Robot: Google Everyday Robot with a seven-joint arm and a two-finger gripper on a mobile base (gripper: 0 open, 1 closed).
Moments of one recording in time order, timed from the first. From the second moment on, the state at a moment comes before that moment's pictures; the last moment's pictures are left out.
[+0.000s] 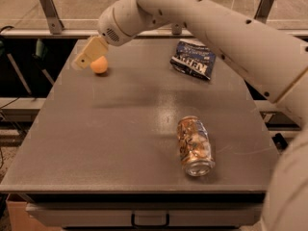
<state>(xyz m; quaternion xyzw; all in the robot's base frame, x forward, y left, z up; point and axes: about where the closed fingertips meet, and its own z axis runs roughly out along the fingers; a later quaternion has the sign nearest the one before) 0.668 0.160 0.947 -0.56 0.67 0.20 0.43</state>
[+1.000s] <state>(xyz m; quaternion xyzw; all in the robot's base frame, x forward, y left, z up) 0.715 0.175 0.861 -0.48 0.74 0.22 0.41</state>
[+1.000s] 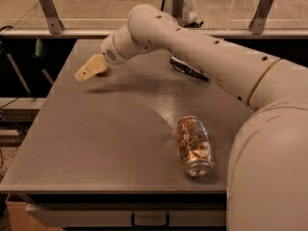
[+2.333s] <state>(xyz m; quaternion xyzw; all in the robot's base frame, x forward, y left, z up) 0.722 0.161 0.856 -0.47 0.75 0.21 0.42</state>
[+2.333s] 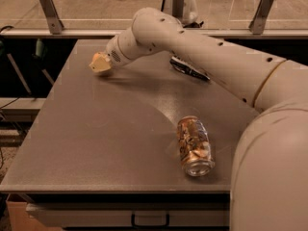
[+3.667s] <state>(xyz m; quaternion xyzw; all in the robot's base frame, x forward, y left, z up) 0.753 0.071 0.878 -0.44 0.77 0.12 0.44</state>
